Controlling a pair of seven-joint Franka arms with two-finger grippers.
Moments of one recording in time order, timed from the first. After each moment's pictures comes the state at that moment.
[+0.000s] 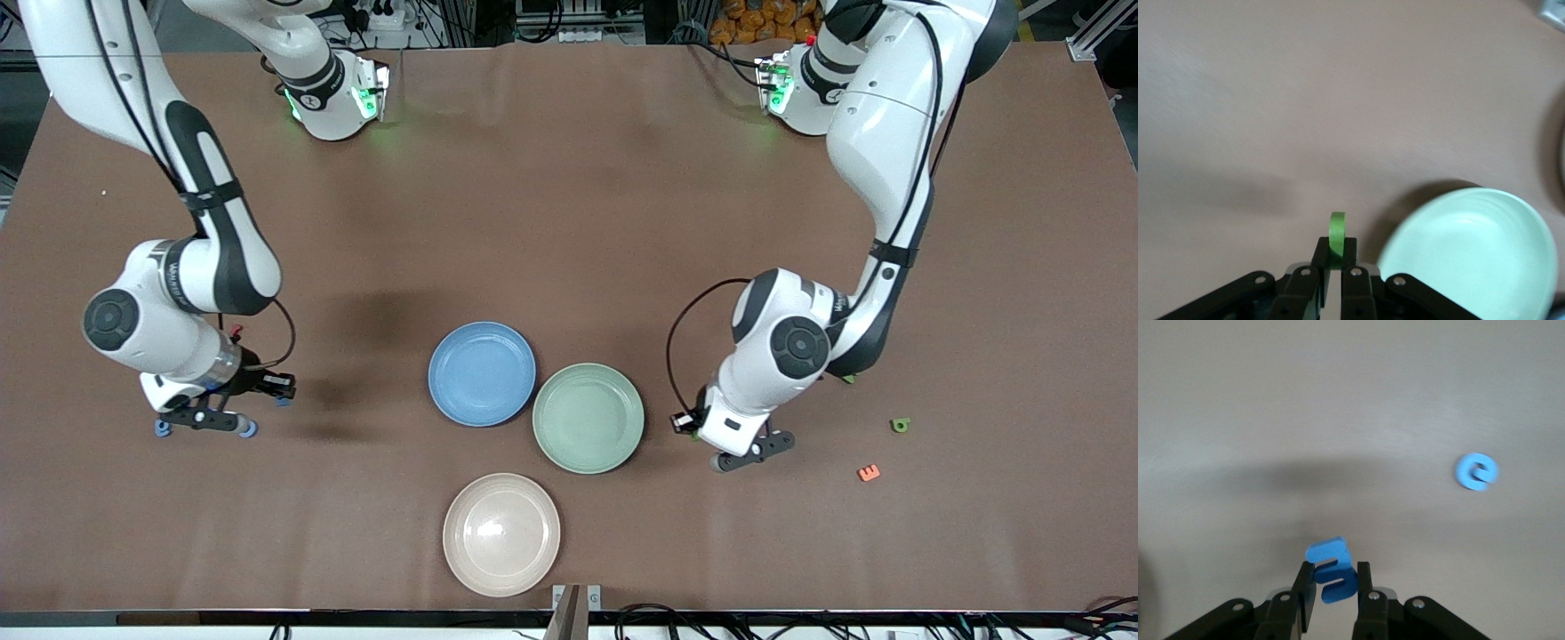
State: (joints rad) left arm -0.29 0.81 -0.19 -1.35 0.00 2.33 -0.75; right arm 0.07 0.49 -0.03 -1.84 0.10 2.36 0.07
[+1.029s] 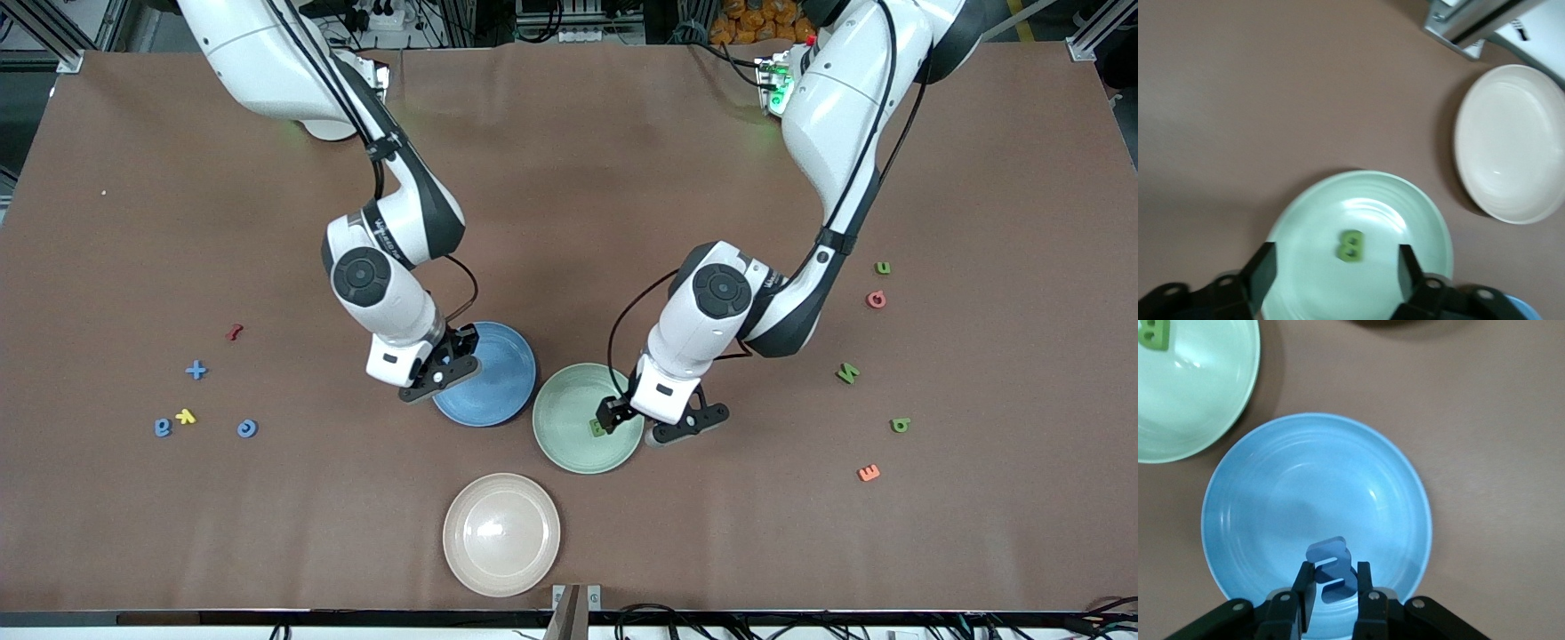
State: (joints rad) left arm -0.39 0.82 -0.22 -1.36 0.13 2.53 -0.98; right arm 0.47 0.56 0.00 -1.74 0.09 2.36 -0.03
